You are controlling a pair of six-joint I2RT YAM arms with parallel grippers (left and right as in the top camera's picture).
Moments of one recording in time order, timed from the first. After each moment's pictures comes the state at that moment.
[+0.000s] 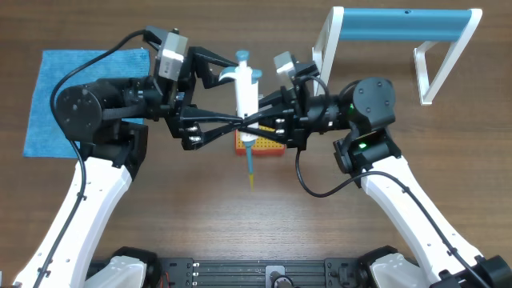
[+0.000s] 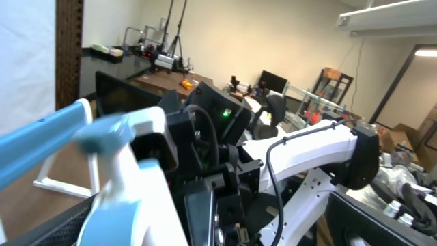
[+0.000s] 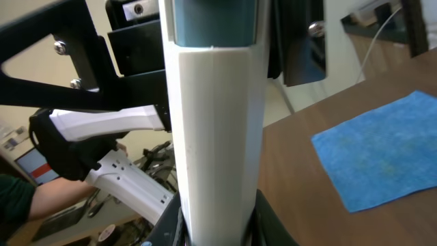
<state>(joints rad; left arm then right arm) -0.18 1.25 1.00 0.87 1.37 -0.95 0.36 1.32 0.90 0.67 -1.32 0.77</state>
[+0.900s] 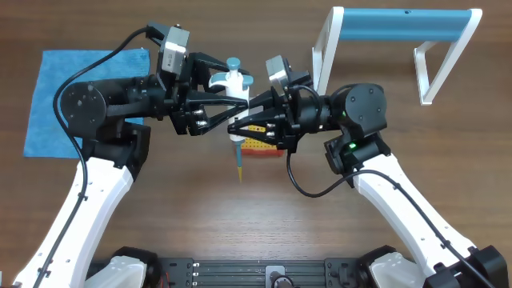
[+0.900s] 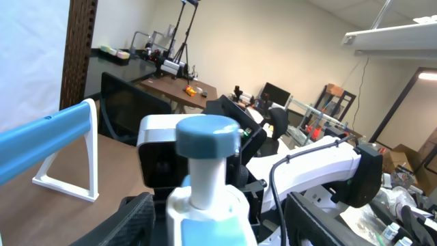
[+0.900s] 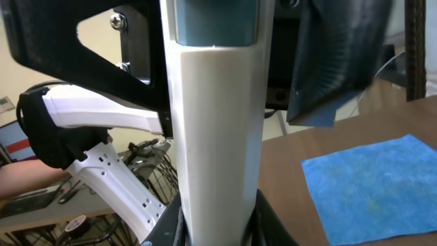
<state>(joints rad) -0.20 1.26 1.00 0.82 1.31 -0.96 0.41 1.35 0.90 0.81 -1.27 0.68</state>
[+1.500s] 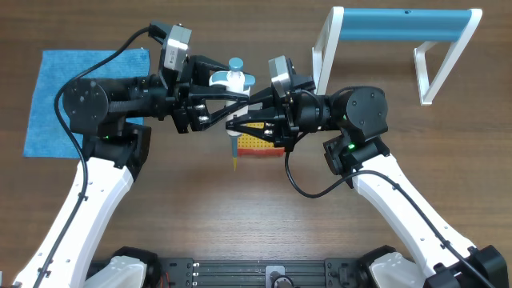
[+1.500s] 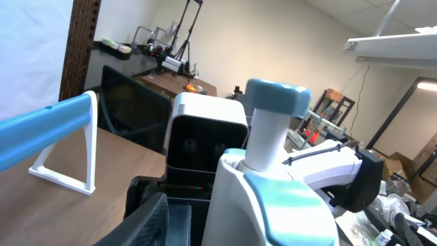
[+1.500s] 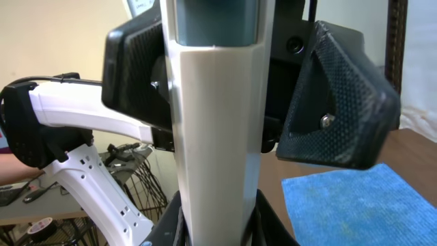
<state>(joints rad) -0.20 1.26 1.00 0.77 1.30 -0.97 0.42 1.35 0.90 0.86 -1.22 0.61</state>
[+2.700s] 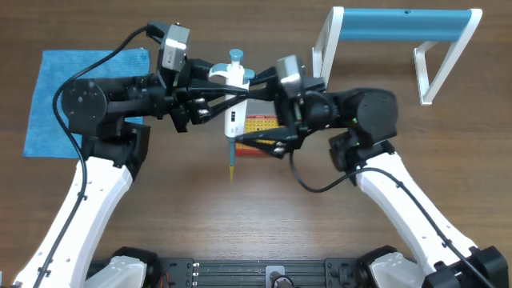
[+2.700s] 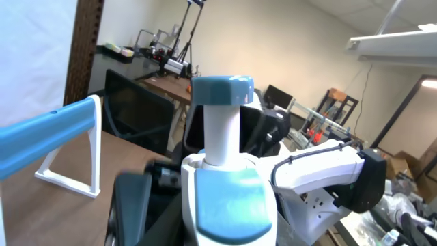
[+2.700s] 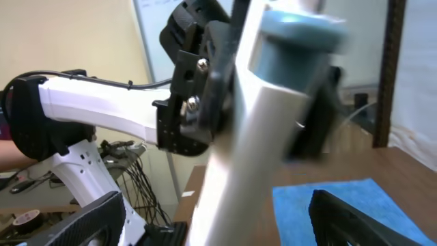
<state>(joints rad) -0.18 1.26 1.00 0.79 1.30 -0.97 0.35 1.35 0.90 0.96 -1.27 0.64</state>
